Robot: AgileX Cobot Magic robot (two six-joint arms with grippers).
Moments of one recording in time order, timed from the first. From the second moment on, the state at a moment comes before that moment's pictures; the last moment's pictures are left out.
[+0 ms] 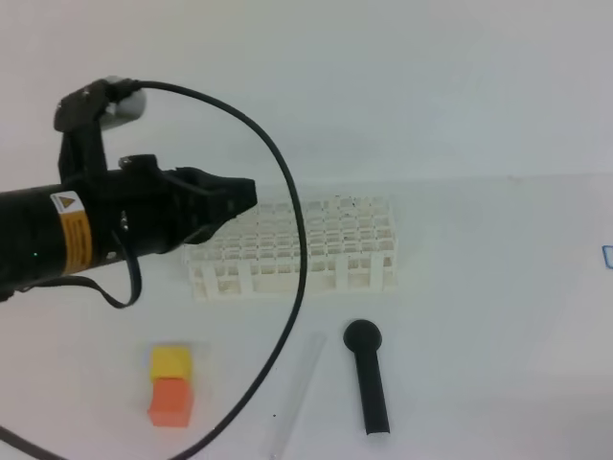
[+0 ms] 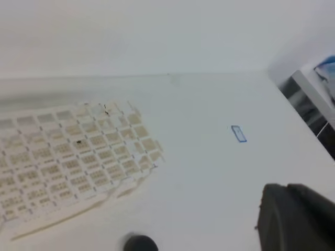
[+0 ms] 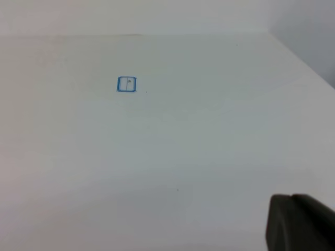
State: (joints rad) left arm -0.34 1.34 -0.89 1.76 -0.69 -2.00; right arm -0.11 -0.01 0.02 -0.33 0.37 0.24
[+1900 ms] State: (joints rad) left arm -0.58 1.34 -1.08 -0.09 0.81 -0.30; right arm -0.11 -0.01 0.02 -0.33 0.37 0.24
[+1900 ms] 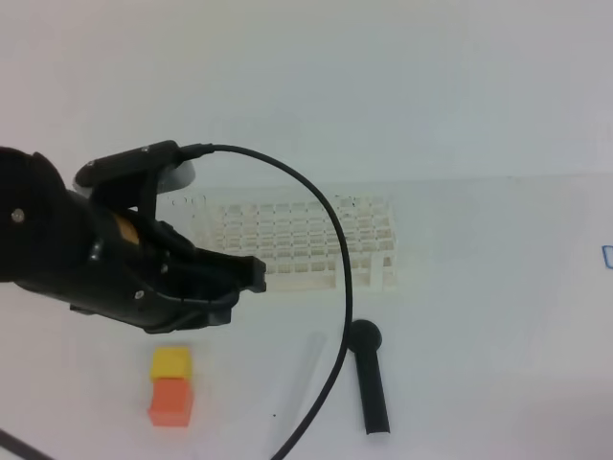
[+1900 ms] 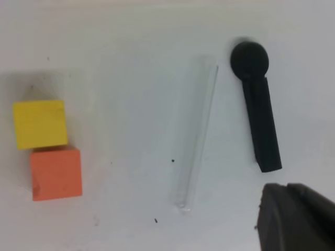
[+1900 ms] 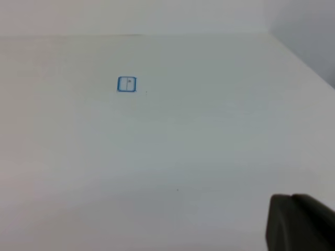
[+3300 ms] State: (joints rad) left arm -0.67 1.78 -1.22 -0.09 0.93 -0.18; right arm -0.11 -0.01 0.02 -0.33 0.37 0.24
